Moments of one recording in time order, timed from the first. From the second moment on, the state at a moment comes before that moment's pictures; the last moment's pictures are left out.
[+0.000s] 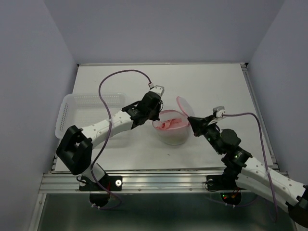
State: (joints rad) left arm -0.79 1.56 1.12 -0.30 -0.19 -0.33; right arm 0.79 0.65 0.36 0.32 0.25 0.30
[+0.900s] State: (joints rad) left arm -0.82 1.20 0.78 -0.11 -0.33 -0.82; right arm 0.79 0.24 0.42 -0.35 0.62 0.80
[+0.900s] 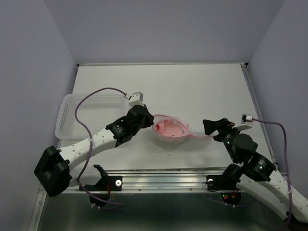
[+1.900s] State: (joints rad) left arm -0.83 1.22 0.85 -0.13 -0.37 -0.63; right arm 0.73 1.19 0.62 -0.07 0.22 0.44
